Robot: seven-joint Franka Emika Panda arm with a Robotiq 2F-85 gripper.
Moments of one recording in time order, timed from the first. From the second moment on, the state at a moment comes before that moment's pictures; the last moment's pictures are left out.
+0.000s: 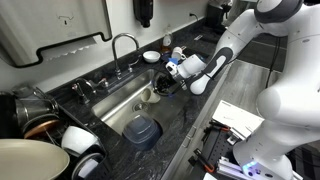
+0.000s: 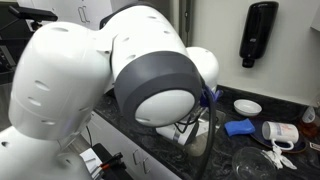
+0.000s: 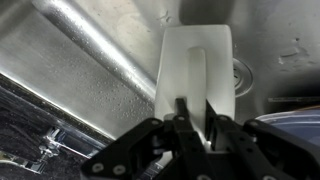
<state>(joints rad) -1.10 0.77 0.67 -2.37 -0.86 3.46 -0.82</state>
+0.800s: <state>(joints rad) -1.24 0.81 0.79 -2.37 -0.86 3.30 -0.62</state>
